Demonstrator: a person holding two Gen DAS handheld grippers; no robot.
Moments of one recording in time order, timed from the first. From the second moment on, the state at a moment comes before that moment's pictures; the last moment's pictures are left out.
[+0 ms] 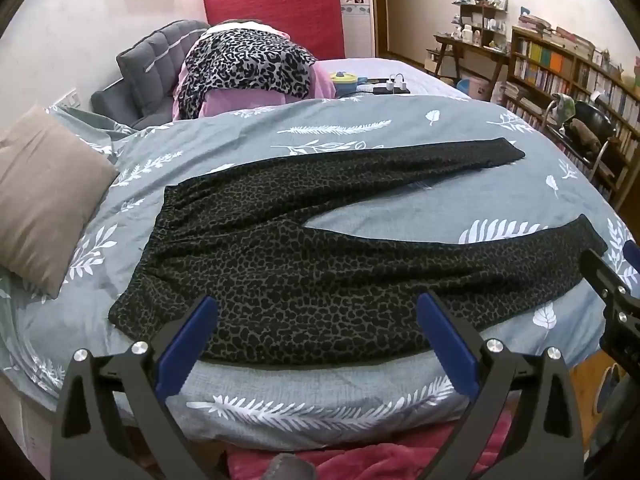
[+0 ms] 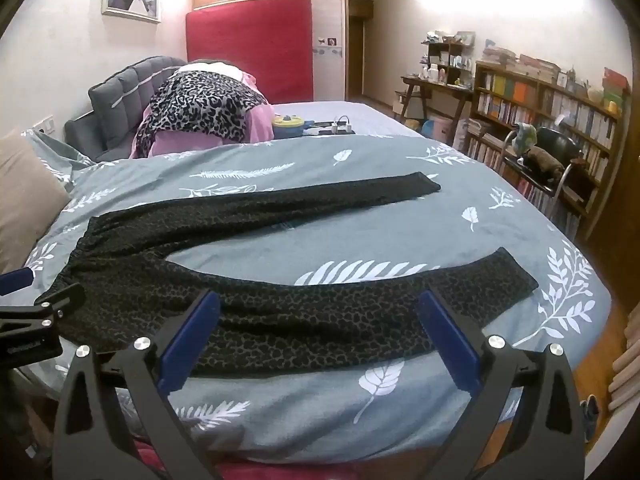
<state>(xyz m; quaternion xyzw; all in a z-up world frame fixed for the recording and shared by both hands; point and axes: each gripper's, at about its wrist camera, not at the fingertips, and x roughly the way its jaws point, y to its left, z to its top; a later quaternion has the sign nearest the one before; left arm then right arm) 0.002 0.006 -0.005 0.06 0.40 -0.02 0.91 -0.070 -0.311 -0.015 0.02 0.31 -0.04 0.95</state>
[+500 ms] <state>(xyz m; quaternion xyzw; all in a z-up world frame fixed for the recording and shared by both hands) 0.001 -0.004 -0.008 0.06 0.41 -0.02 0.91 -0.066 -0.316 -0.019 0.02 0.32 -0.05 0.95</state>
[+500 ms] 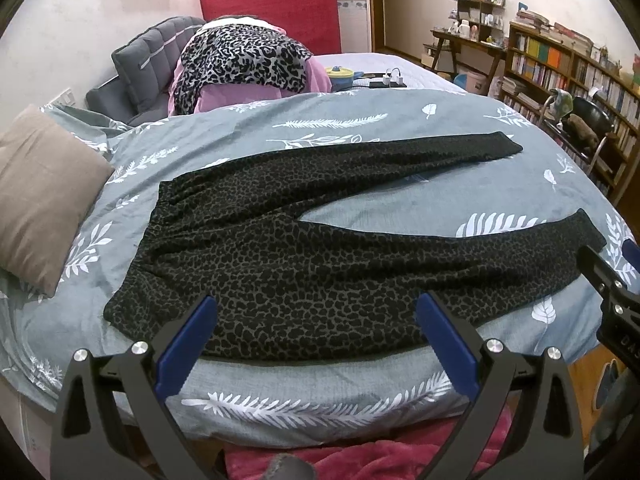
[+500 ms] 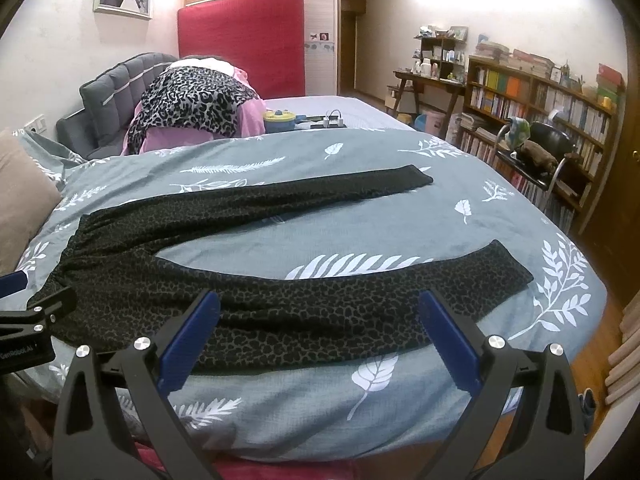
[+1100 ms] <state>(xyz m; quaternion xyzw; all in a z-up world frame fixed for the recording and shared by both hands) 0.004 0.000 -0.014 0.06 0.41 -0.02 0.91 -0.062 -0.321 -0.023 0.03 0.33 -0.05 0.94</state>
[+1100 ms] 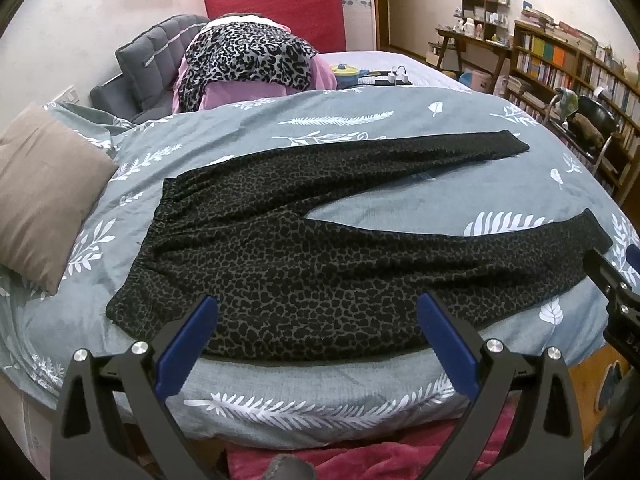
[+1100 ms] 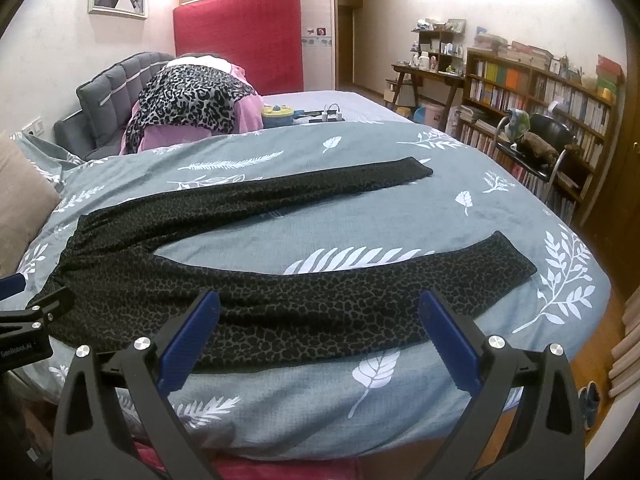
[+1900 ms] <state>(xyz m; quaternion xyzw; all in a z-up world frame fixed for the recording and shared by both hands) 0.043 0.029 -0.027 0.04 0.42 0.00 0.91 -0.037 -0.331 -0.045 0.05 0.36 -0.05 0.93</state>
